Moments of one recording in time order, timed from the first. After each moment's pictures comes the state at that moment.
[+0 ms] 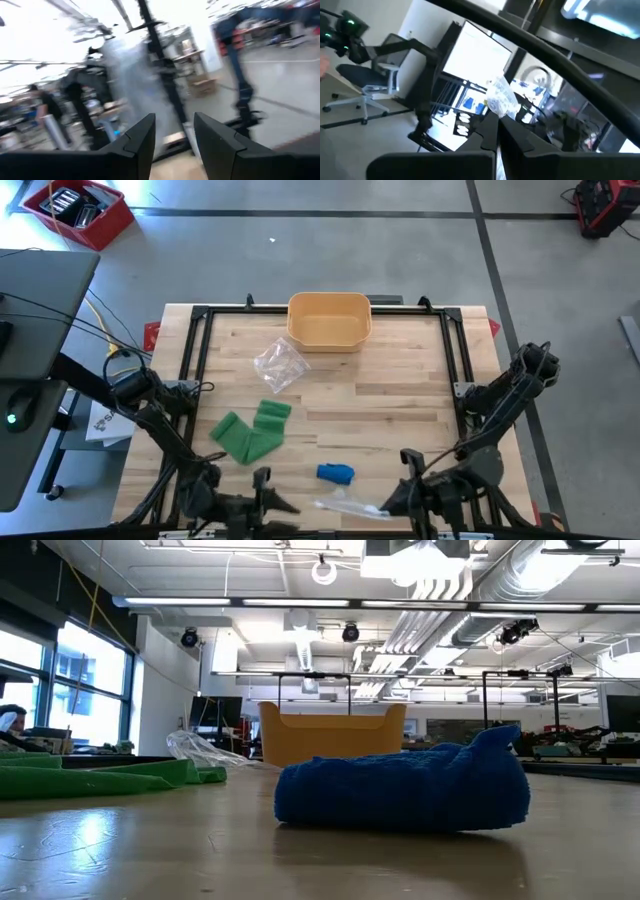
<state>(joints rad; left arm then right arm) -0.92 1.78 1.13 0.94 -0.80 0.54 0.91 1.50 1.03 0.76 0.53 -0.61</state>
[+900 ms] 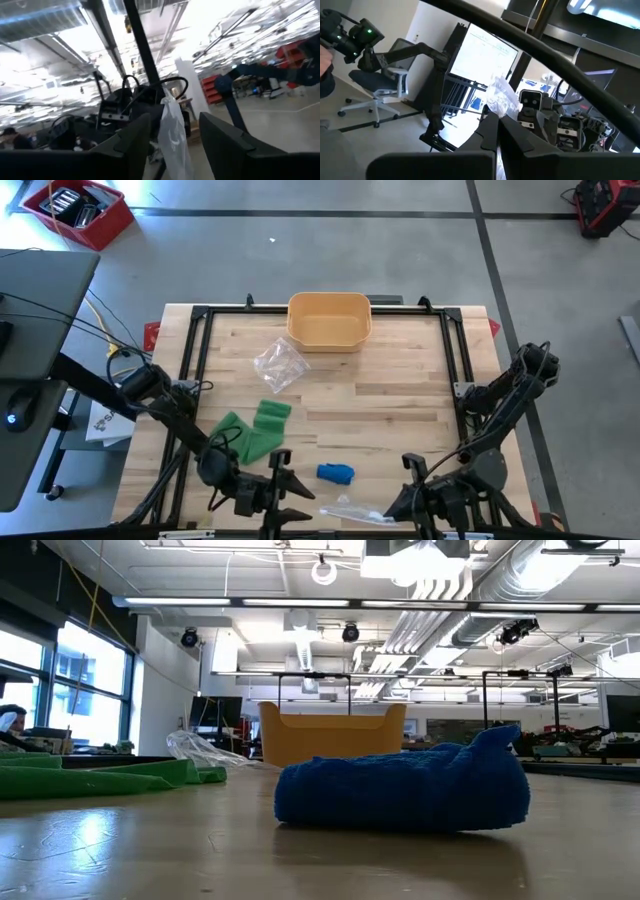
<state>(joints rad) -0.76 1.78 1.13 1.16 -0.46 0.56 0.94 1.50 1.03 0.74 0.53 -0.56</state>
